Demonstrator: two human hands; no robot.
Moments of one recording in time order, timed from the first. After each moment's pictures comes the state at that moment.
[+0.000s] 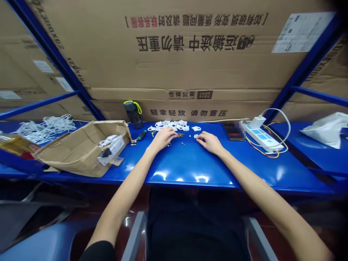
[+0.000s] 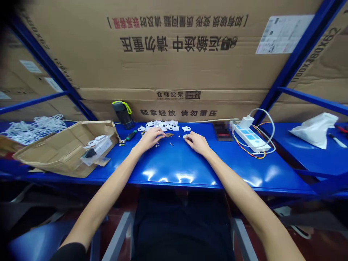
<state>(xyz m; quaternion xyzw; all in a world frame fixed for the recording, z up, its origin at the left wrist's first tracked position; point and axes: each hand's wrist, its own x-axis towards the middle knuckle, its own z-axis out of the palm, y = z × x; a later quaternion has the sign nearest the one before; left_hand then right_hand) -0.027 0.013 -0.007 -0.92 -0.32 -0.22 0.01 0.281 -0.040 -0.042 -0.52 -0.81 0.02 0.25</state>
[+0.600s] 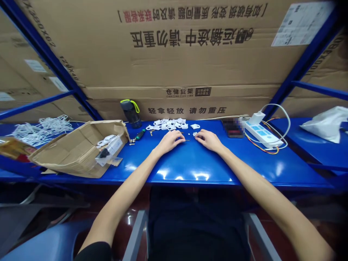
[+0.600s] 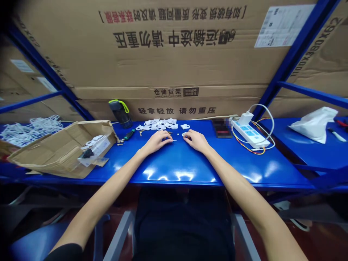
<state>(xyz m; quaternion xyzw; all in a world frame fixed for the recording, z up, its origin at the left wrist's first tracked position) 0.002 -0.008 -0.016 -0.93 -0.28 -0.24 -0.10 0.281 -0.041 -0.042 -0.50 -0.82 0.03 0.28</state>
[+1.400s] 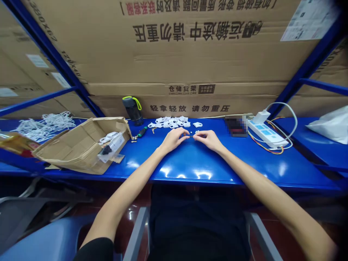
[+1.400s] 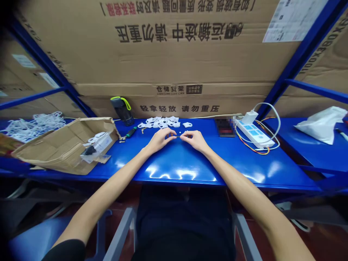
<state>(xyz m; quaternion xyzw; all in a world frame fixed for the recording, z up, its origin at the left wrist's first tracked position) 0.011 -0.017 -0.016 -0.90 -0.29 -0.30 -0.11 0.256 -0.054 -0.033 -0.46 -0.73 0.26 0.43</state>
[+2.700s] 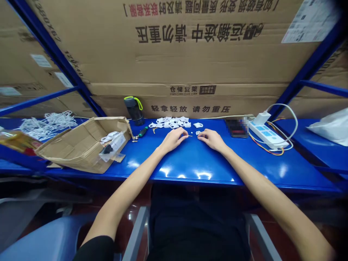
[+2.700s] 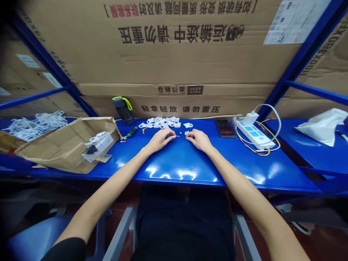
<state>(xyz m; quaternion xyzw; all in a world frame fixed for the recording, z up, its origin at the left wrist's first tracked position) 0.008 -0.015 -0.017 -0.90 -0.30 -0.29 -0.11 0.280 -0.039 -0.044 -0.53 -0.79 0.07 0.29</state>
